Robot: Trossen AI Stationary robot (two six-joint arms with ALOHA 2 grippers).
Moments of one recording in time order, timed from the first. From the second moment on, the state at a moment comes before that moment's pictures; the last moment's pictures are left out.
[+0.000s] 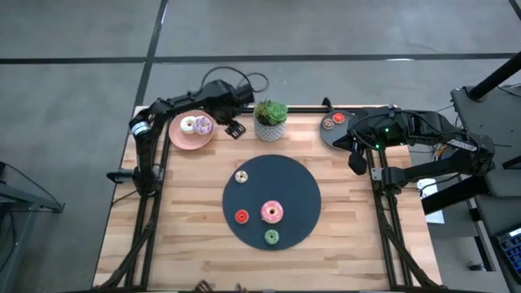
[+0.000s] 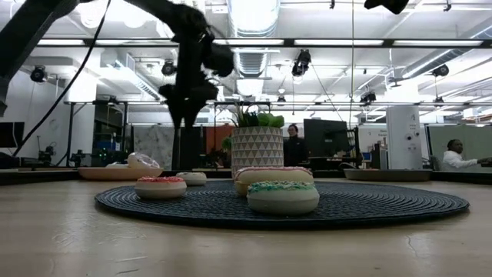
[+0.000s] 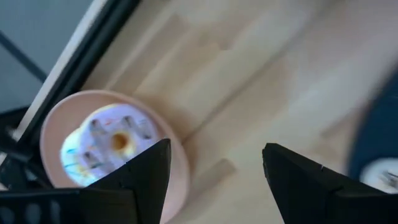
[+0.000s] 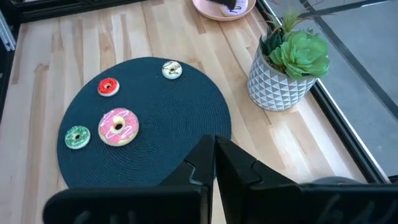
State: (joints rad) left arm 0.56 1.89 1.73 -1.32 -0.20 -0.21; right arm -0.11 0.97 1.32 -1.07 0.08 0.15
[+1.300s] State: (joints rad) left arm -0.11 1.89 1.91 -1.07 -0.05 -0.45; right arm -0.11 0.91 1.32 -1.13 0.03 0.13
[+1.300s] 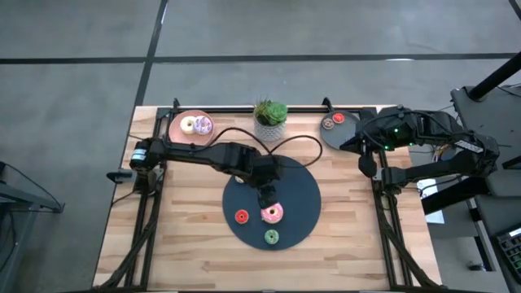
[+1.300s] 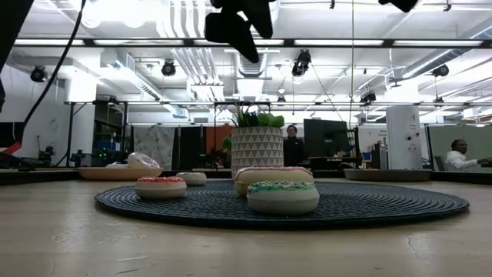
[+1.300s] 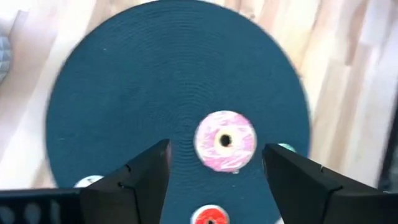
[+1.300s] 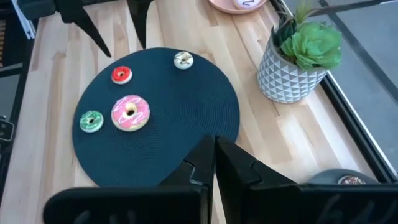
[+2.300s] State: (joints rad) left arm -0.15 2.01 1.91 -1.04 0.05 -0.40; right arm -0.11 0.88 1.32 -1.17 0.03 0.11
